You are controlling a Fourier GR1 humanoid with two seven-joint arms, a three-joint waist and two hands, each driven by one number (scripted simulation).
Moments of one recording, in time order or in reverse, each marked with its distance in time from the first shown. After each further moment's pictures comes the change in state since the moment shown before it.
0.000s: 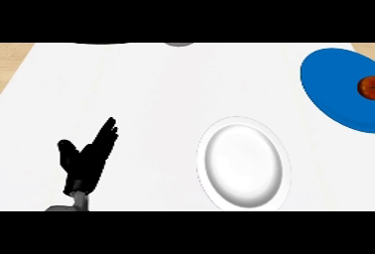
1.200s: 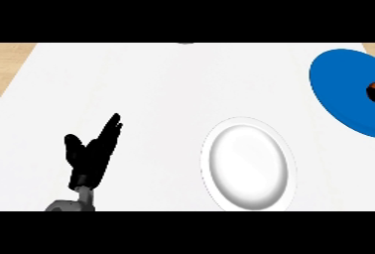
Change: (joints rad) left arm -0.037 -0.003 -0.023 0.004 -0.003 0.013 0.017; right arm -0.082 0.029 0.374 -0.048 0.497 -0.362 0.658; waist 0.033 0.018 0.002
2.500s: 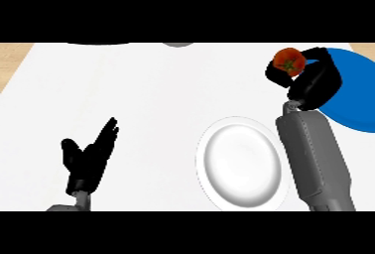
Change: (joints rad) left arm 0.030 0.013 -0.002 0.005 0.014 0.019 -0.013; right arm 0.079 0.520 0.337 -0.695 0.609 -0.037 0.598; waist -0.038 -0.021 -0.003
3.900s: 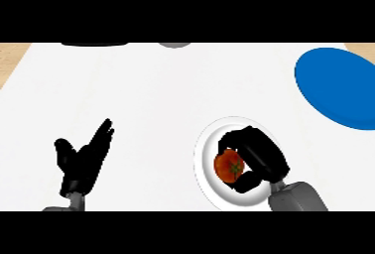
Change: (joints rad) left arm 0.012 0.027 0.006 -0.016 0.021 0.007 0.023; right arm 0.493 -0.045 0.472 -0.379 -0.318 0.843 -1.107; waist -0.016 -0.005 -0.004
